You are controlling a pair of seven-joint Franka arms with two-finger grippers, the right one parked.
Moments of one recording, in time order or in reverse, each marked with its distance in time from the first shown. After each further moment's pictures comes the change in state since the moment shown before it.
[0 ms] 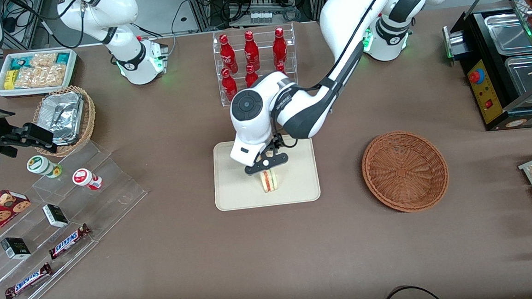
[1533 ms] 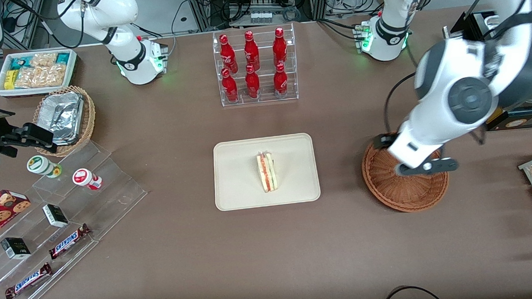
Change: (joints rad) arm 0.545 -0.502 0.038 -0.393 -0.086 -0.250 0.823
